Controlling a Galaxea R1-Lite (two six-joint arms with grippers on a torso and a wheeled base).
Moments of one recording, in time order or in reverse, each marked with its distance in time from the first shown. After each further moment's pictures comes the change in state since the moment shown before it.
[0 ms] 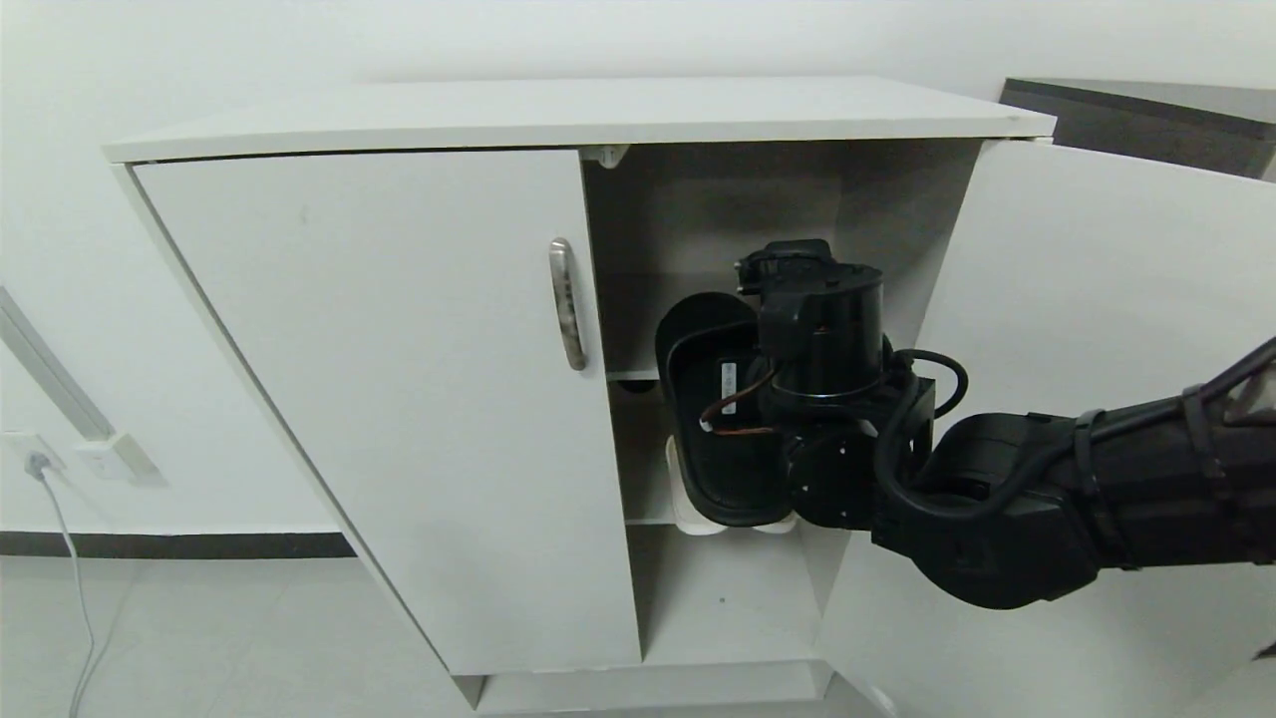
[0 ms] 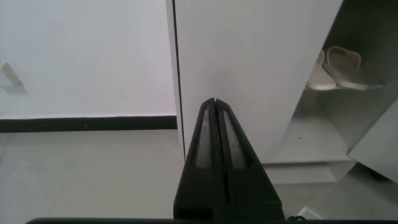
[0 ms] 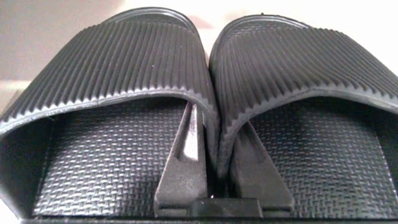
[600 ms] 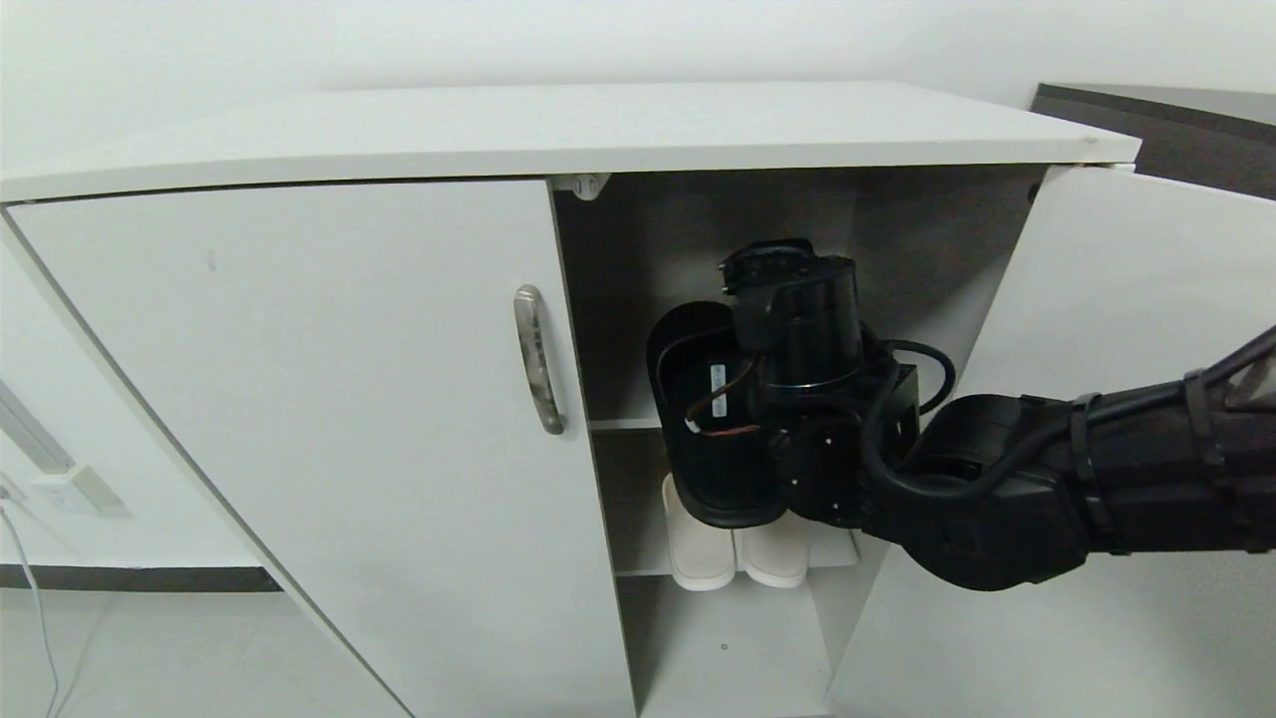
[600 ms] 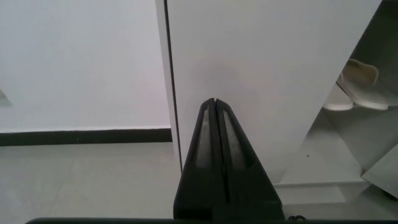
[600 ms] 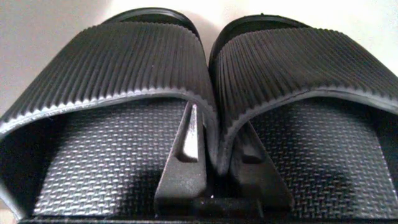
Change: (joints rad) left arm 0.000 0.000 0.000 -0.001 0.001 0.000; right arm -0.003 0.019 -0.084 0.143 0.013 0.036
